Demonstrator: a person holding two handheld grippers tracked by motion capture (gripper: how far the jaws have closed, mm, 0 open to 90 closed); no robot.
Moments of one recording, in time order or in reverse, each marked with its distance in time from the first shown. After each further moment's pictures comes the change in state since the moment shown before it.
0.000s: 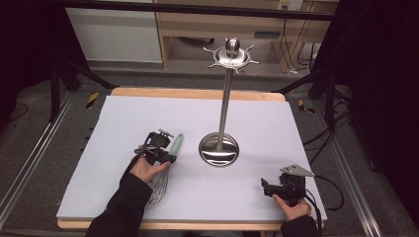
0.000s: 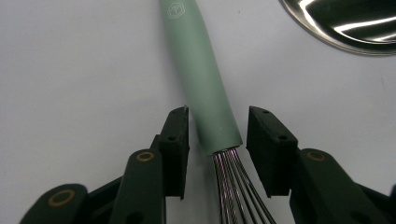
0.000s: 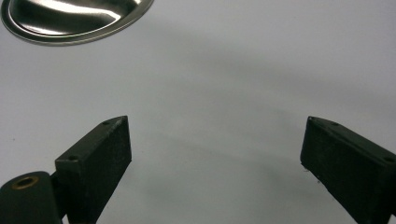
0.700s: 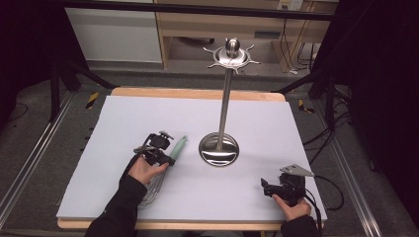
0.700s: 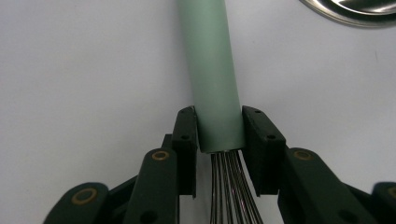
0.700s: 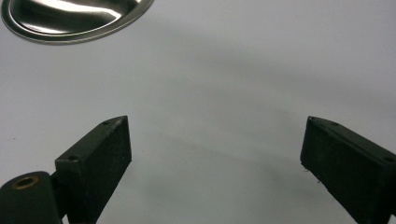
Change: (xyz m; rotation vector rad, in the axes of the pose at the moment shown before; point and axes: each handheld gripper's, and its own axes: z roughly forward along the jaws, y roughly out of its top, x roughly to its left) left arm 0.001 -0.003 -0.002 0.076 -0.058 0.020; right arm 0.000 0.000 0.000 0.004 0.006 0.000
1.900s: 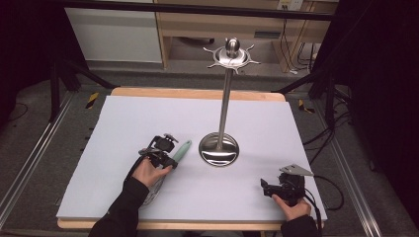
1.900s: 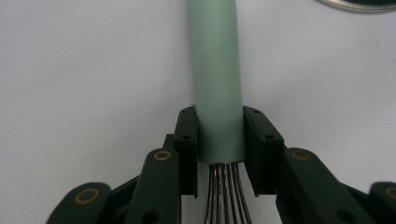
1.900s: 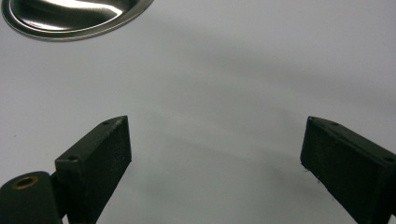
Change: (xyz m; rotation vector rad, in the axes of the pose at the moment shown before) left arm -0.010 0.002 0.008 0.023 0.002 0.017; right arm 0.000 0.000 0.002 0.009 0.003 -0.007
